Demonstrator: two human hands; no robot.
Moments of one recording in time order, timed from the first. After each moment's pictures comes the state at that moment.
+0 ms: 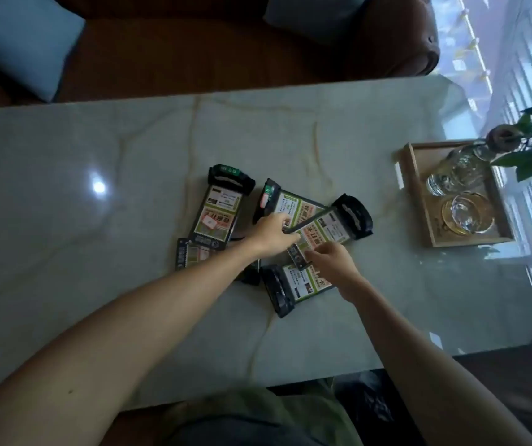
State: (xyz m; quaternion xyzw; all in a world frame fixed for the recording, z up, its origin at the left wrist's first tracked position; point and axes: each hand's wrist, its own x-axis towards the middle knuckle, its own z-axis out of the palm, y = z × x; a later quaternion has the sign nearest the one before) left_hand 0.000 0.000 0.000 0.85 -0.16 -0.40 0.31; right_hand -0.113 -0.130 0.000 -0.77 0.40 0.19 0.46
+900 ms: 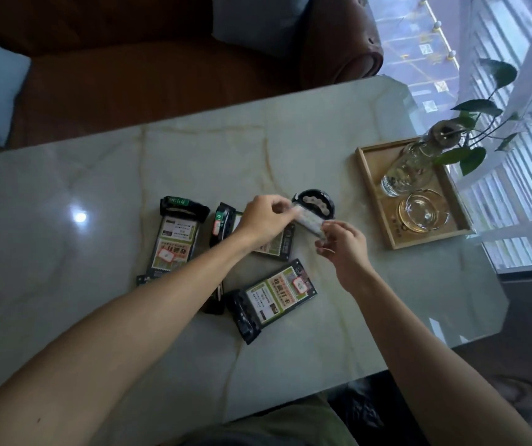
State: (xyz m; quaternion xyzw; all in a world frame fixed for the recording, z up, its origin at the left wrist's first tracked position) left_hand 0.024 -0.099 0.049 0.84 -0.17 -0.31 0.41; right_hand -0.103 -0.236 0.024 -0.48 0.50 -0.05 0.72
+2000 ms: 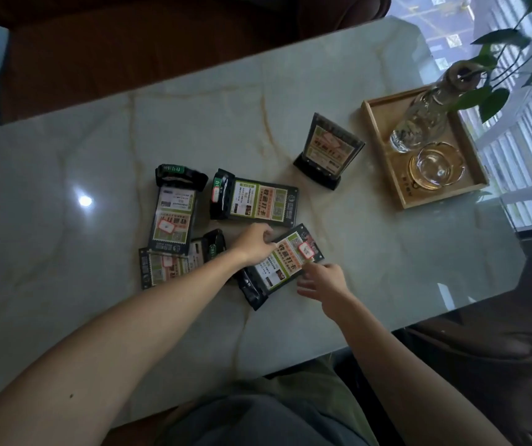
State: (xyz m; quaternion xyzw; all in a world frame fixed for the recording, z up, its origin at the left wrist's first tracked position) left_hand -0.040 -0.038 -0.035 0.84 -0.16 -0.46 0.22; right_hand -0.189 -0.150 -0.038 -0.44 0.61 0.14 0.64
